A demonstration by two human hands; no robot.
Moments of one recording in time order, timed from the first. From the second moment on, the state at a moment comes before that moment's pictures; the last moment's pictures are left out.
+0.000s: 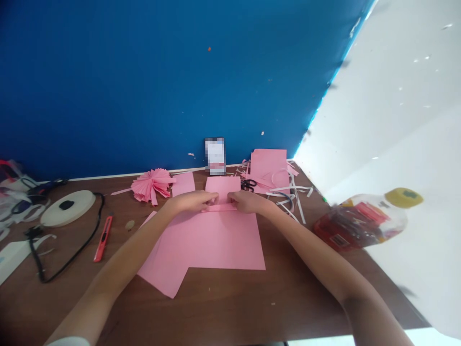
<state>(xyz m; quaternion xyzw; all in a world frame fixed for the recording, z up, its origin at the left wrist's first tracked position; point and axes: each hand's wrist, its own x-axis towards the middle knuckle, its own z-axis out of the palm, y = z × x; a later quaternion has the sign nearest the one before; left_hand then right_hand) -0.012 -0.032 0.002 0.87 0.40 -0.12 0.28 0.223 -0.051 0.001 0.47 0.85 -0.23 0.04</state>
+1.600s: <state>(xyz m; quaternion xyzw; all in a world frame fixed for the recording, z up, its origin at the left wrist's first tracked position) -0.002 -0.042 -0.011 0.92 0.35 -0.08 0.12 0.214 -0.064 -0.011 0.39 0.92 -0.04 0.04</state>
